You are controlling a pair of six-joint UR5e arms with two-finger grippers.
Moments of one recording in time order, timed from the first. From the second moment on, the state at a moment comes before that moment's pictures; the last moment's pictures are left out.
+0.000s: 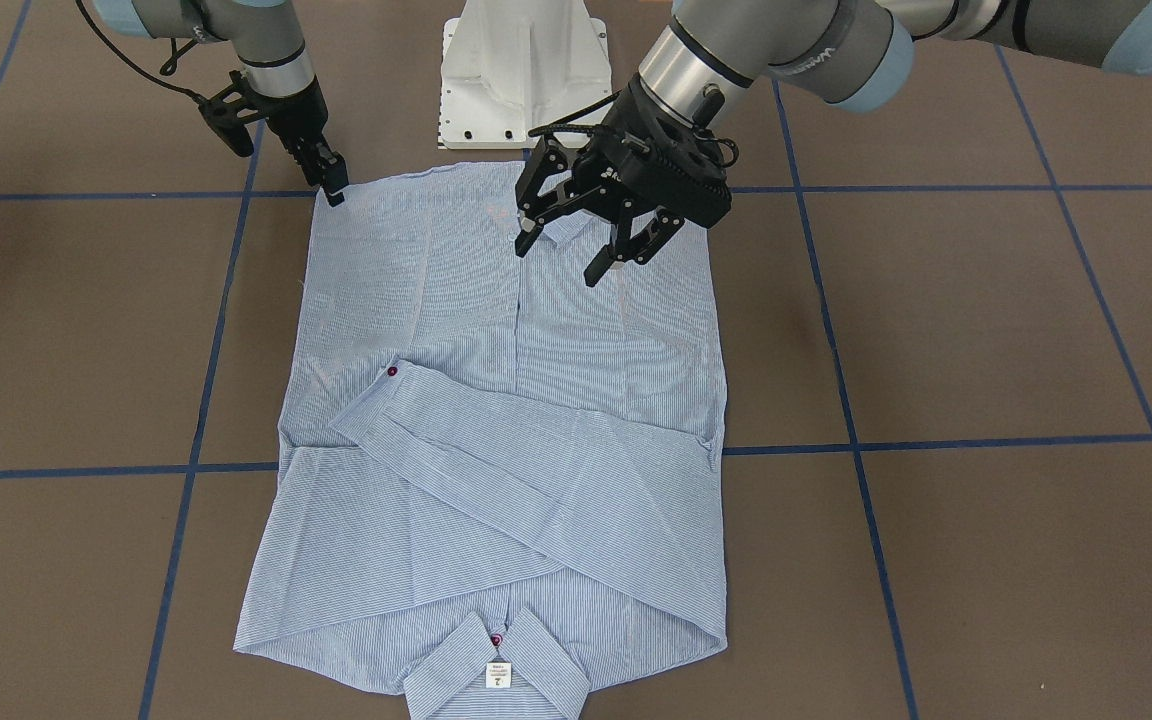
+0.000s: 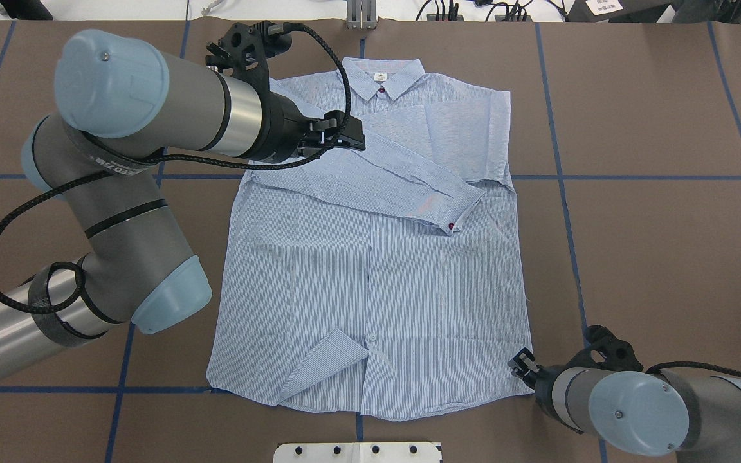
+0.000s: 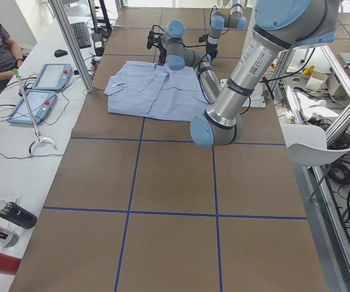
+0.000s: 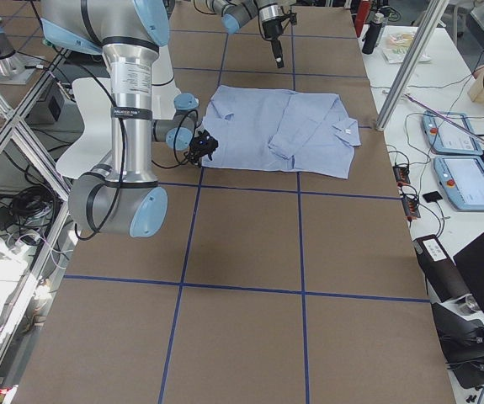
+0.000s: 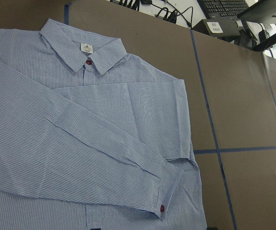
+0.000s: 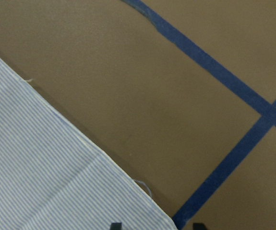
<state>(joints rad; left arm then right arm) -0.68 -2.24 -1.81 -2.05 -1.90 -1.30 0.12 -1.60 2.10 -1.28 1.53 2.36</state>
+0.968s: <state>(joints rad) -0.65 -1.93 -2.04 -2.00 -1.91 -1.36 0.12 -1.62 2.13 -1.28 1.54 2.35</state>
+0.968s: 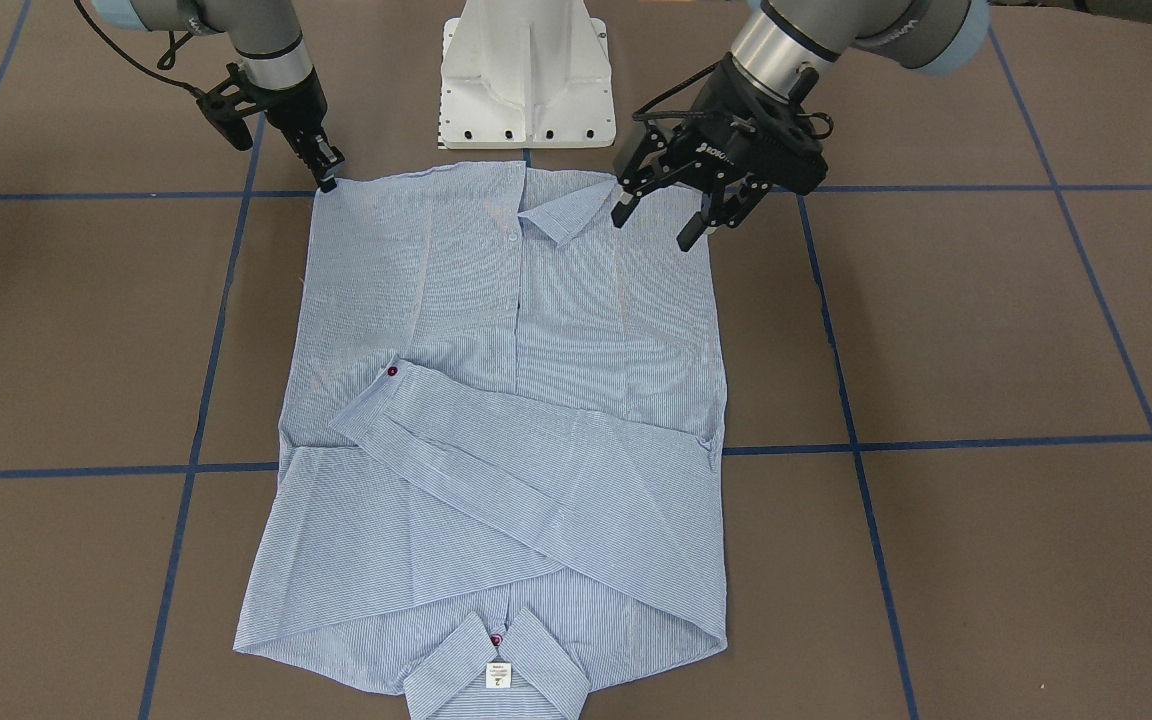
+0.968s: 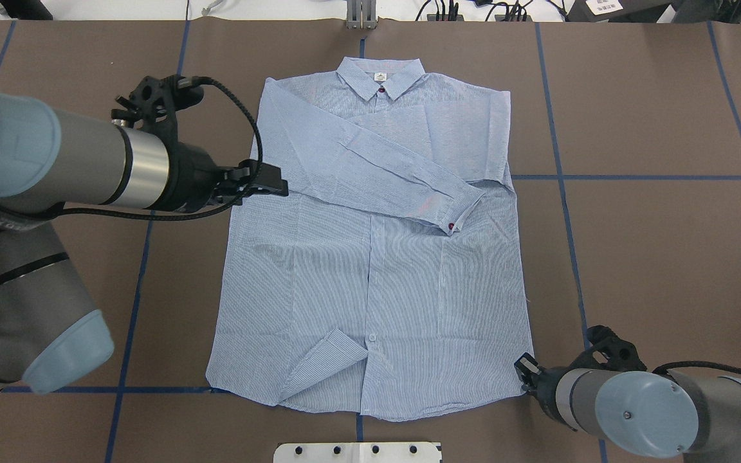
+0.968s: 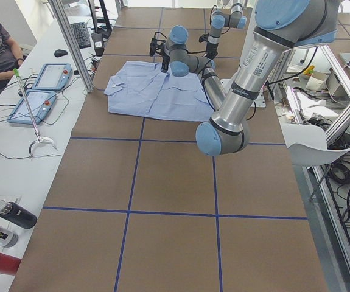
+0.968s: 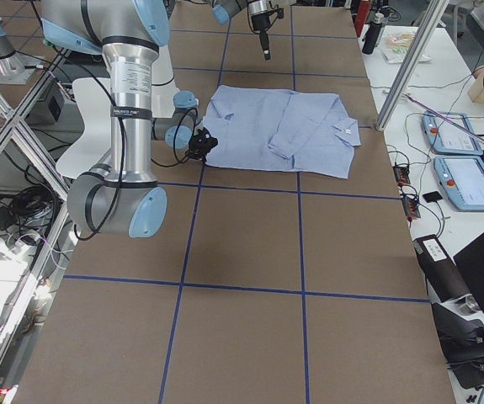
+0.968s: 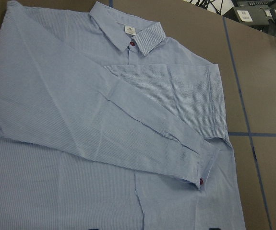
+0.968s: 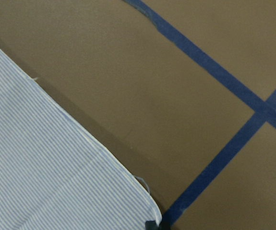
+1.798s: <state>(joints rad) -0.29 -1.74 -2.09 -1.87 -1.67 -1.68 0.12 -1.64 2.16 -1.28 1.55 2.34</state>
